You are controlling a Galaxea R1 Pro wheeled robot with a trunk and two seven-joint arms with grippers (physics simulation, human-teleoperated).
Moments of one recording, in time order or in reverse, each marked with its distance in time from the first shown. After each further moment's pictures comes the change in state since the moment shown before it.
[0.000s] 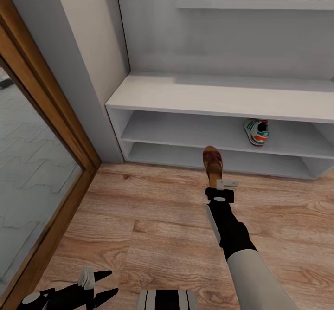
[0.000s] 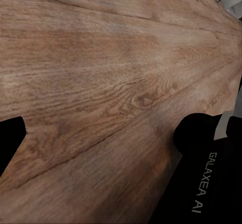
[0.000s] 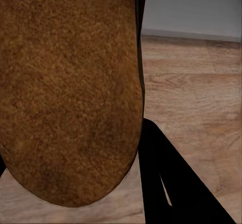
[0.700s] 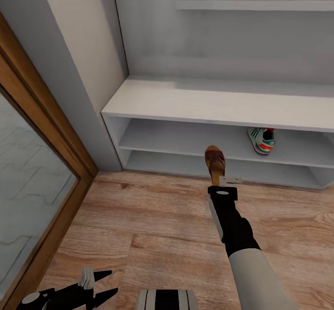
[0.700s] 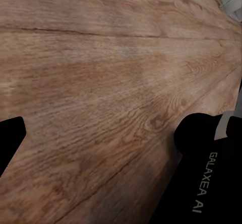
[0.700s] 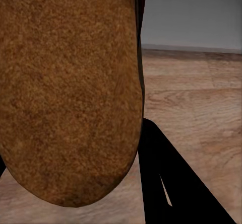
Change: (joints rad) left arm 0.000 0.002 0.002 0.000 0.000 0.000 0.000; right arm 0.000 0.000 -0.002 -0.113 0.001 0.184 -0.001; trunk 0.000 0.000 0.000
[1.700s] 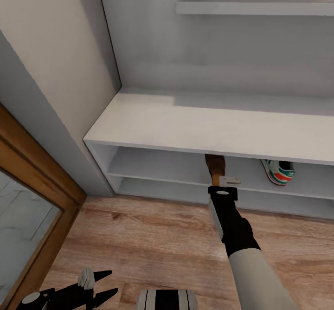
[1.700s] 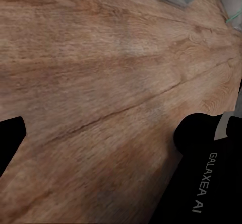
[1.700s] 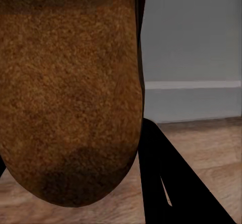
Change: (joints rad) left arm 0.000 -0.001 0.000 0.000 0.000 0.000 0.000; right arm 0.000 0.000 -0.001 0.000 -0.002 0.000 0.000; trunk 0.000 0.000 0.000
